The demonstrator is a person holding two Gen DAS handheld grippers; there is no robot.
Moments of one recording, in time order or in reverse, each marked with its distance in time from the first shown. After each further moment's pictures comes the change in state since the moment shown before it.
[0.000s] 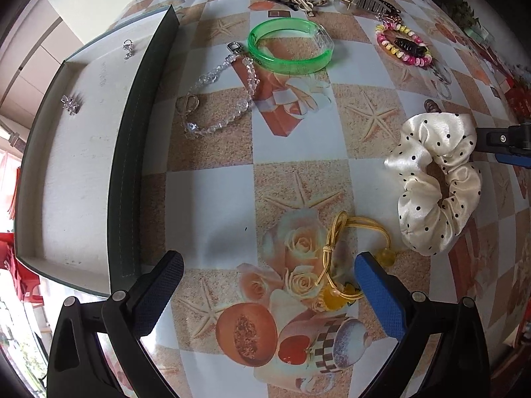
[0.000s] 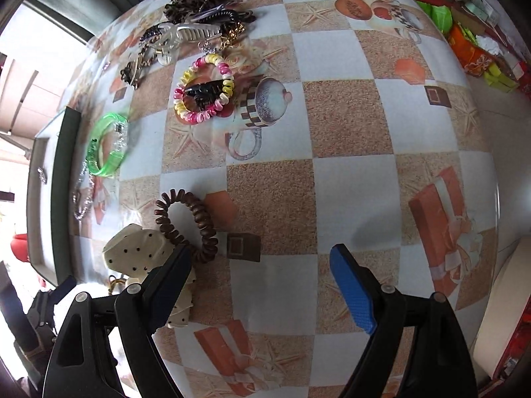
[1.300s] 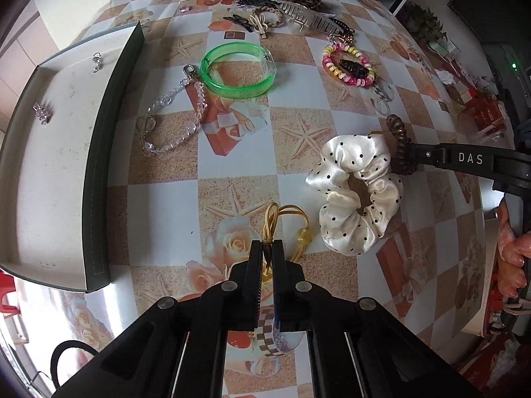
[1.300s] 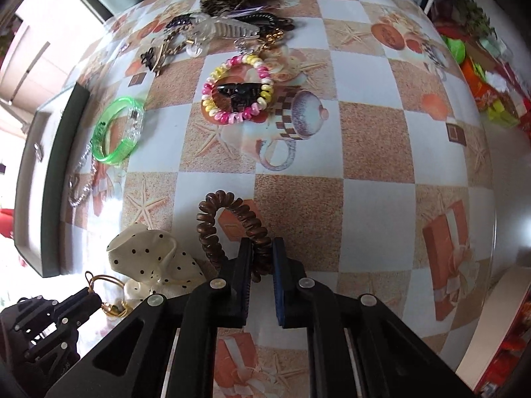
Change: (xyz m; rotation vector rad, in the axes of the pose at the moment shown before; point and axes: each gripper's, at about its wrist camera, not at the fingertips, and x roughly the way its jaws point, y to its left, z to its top) left arm -0.033 -0.027 0.007 -0.010 -0.035 -0.221; right arm -0.003 0.021 -0.003 -0.078 -0.037 -0.014
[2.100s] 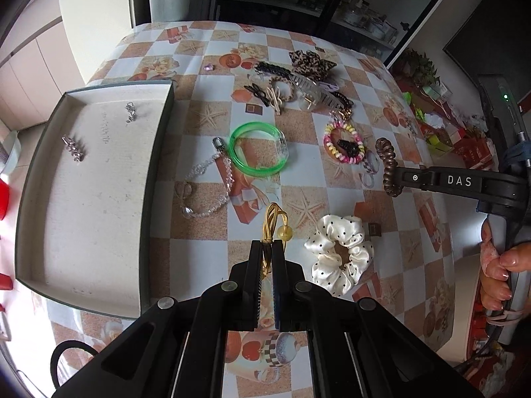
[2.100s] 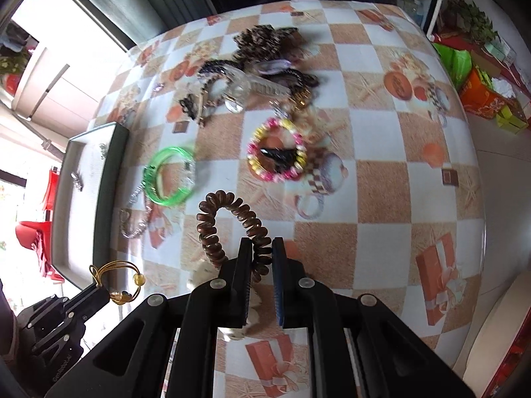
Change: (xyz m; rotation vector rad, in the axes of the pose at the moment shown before) left arm -0.076 0.045 0.027 -0.072 -0.162 -0.052; right arm -0.052 0.030 0.040 -0.025 -0.068 0.083
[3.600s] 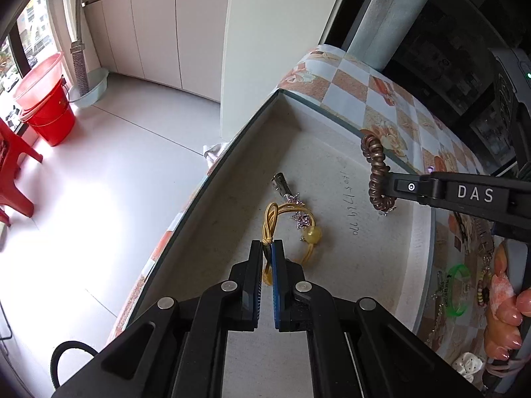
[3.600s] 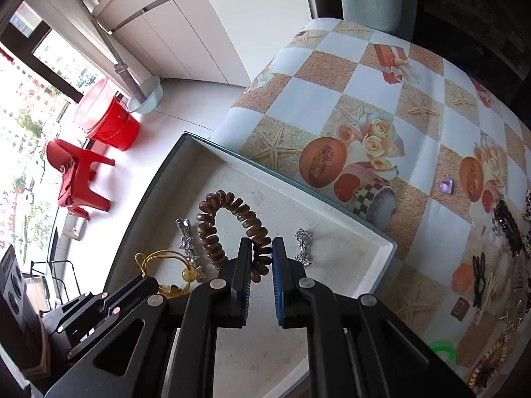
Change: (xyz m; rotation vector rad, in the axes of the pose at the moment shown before) left arm 0.032 0.250 0.047 -0.414 -0.157 0.239; right arm 0.150 0.314 0.110 -0.445 0.065 0.171
